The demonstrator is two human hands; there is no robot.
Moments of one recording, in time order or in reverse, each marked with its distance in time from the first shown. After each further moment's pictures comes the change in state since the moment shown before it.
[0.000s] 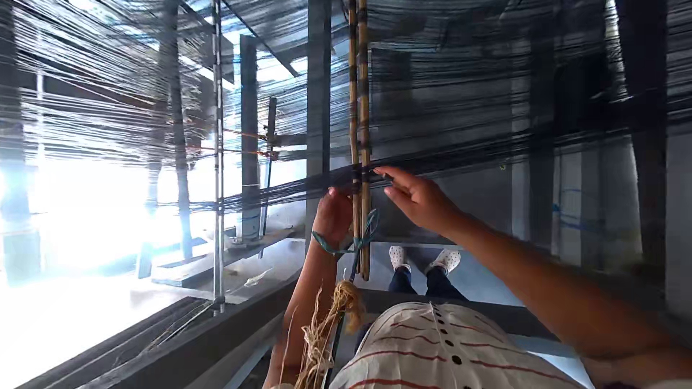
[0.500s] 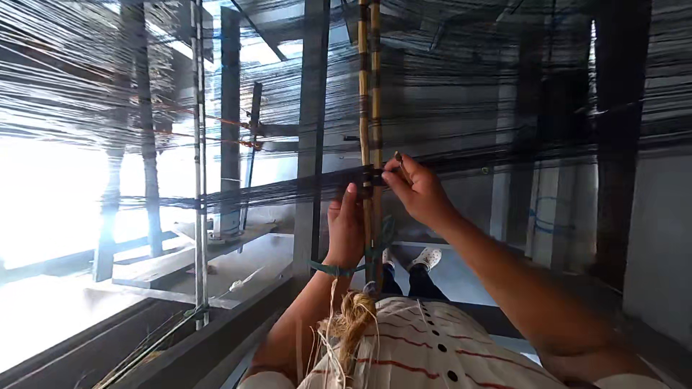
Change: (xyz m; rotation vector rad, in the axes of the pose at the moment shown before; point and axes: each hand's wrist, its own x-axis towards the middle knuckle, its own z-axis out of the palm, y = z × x) left_hand -0.012 -0.005 0.063 0.069 0.278 0.062; right_hand 0.025 0.001 0.005 0.076 0.173 0.039
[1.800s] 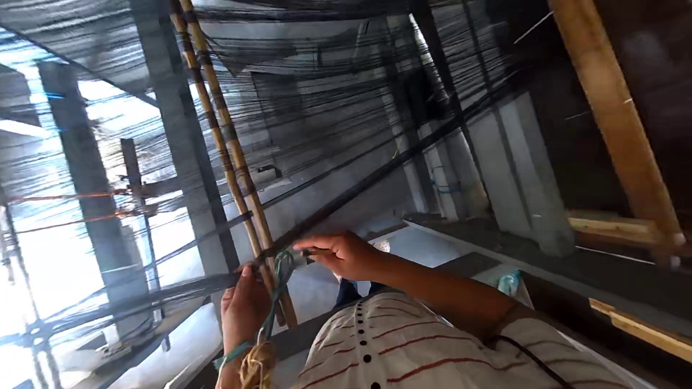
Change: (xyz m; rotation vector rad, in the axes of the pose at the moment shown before) left_hand -0.041 -0.020 -0.072 0.085 -0.051 0.024; right_hand -0.097 -0.007 -0.015 0.125 -0.170 -0.024
